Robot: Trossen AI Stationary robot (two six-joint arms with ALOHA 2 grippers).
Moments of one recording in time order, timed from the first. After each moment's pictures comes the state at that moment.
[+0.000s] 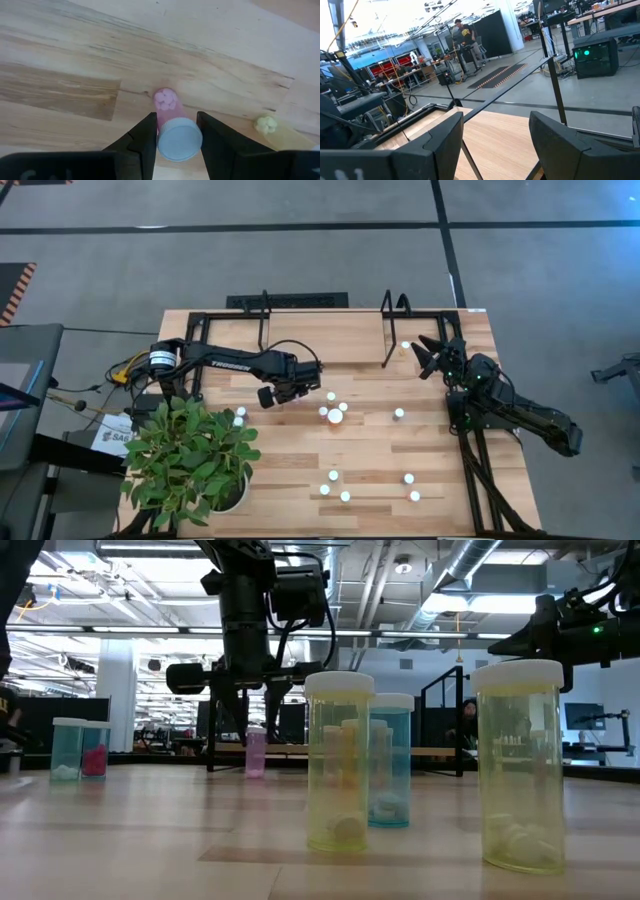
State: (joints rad) left arm 0.11 1.84 1.28 -0.82 -0.01 -1.77; right arm -0.53 0.00 0.01 0.06 0.24 0.35
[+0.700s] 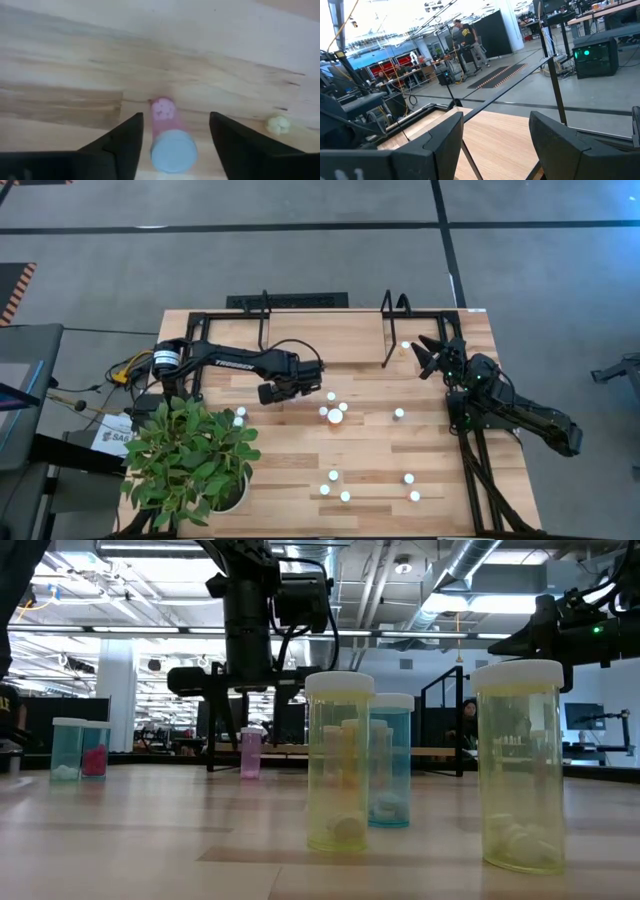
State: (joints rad) left arm 0.13 1.86 1.31 -0.86 -0.02 -1.66; right arm -0.53 0.00 0.01 0.06 0.24 0.35
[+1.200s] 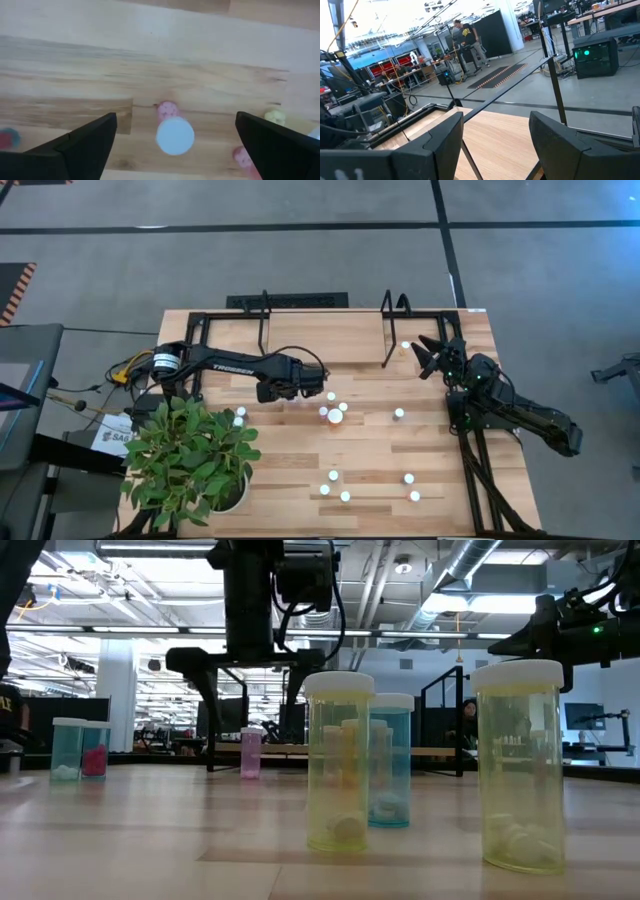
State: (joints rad) left arm 0.05 1.87 1.40 -1.00 -0.17 -1.64; right arm -0.53 0.00 0.01 0.06 0.24 0.35
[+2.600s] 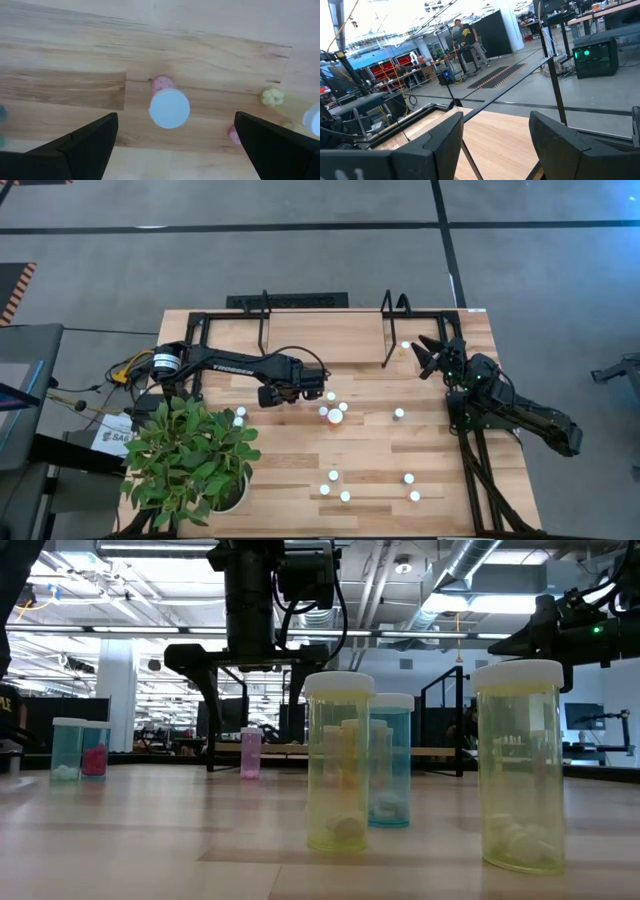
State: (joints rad) left arm 0.05 1.87 1.40 -0.98 -0.07 -1.67; right arm -0.53 0.00 0.01 0.06 0.24 0.35
